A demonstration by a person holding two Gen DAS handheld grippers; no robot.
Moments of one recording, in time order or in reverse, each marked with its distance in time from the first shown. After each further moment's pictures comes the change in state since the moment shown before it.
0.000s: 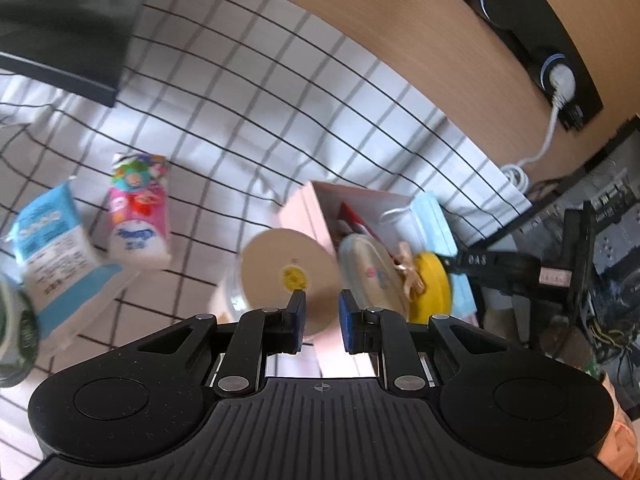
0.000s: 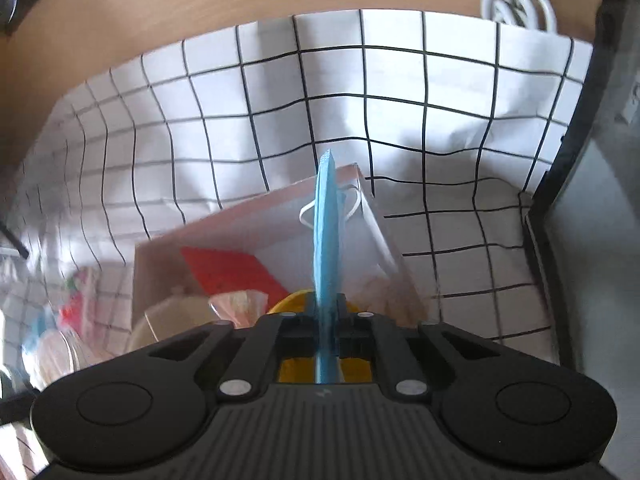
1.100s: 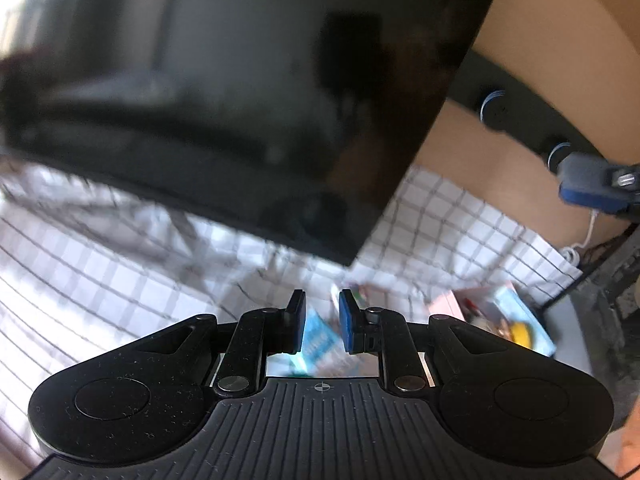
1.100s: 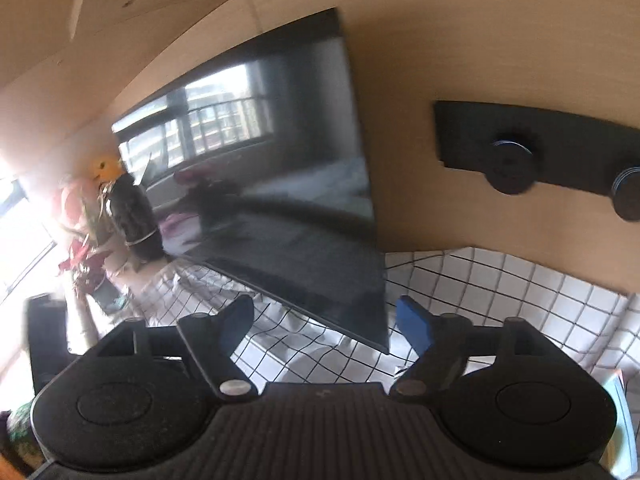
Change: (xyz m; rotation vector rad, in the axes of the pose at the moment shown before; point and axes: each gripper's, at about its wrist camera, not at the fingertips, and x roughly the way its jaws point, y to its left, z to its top) left arm -0.192 0.098 0.086 0.057 -0.096 0.227; right arm -0.213 0.293 0.048 -0.359 -0.218 0.442
